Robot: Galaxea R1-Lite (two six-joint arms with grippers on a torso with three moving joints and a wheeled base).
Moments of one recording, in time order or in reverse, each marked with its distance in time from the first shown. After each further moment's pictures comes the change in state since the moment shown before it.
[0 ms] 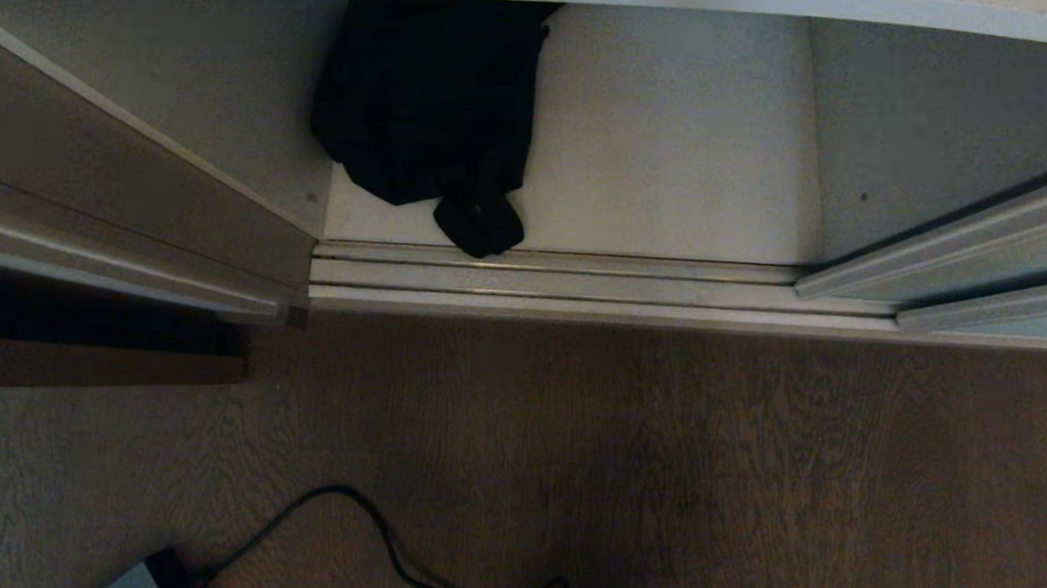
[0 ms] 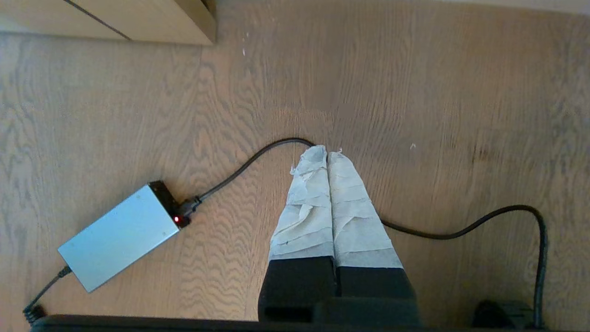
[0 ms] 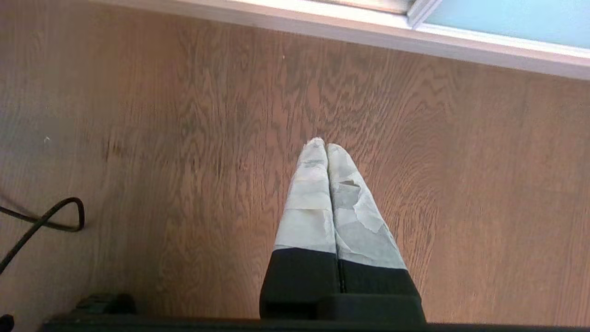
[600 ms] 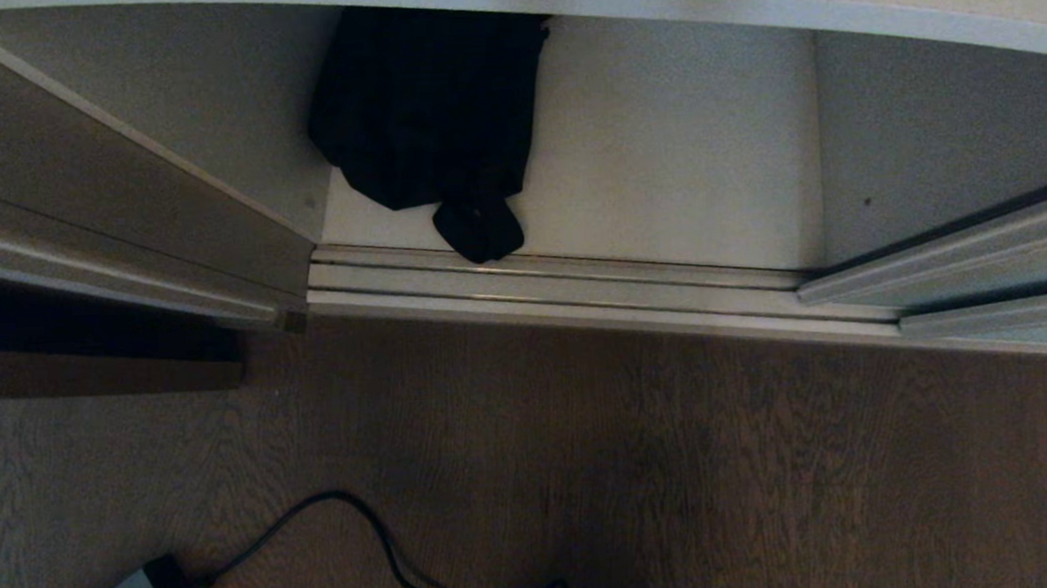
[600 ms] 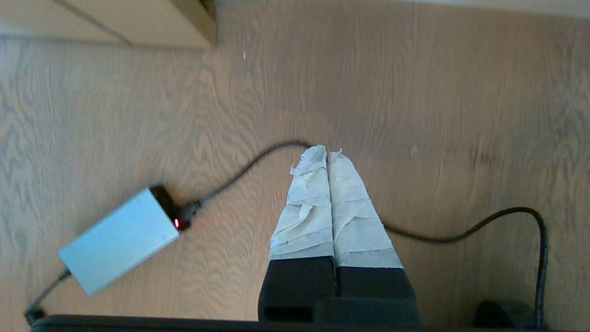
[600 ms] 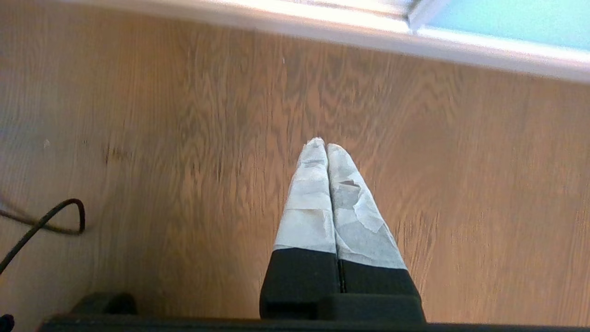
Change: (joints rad) left arm 0.000 0.000 0.002 -0.003 0.005 -0.001; right arm 0.000 0.000 0.000 0.000 0.000 0.000
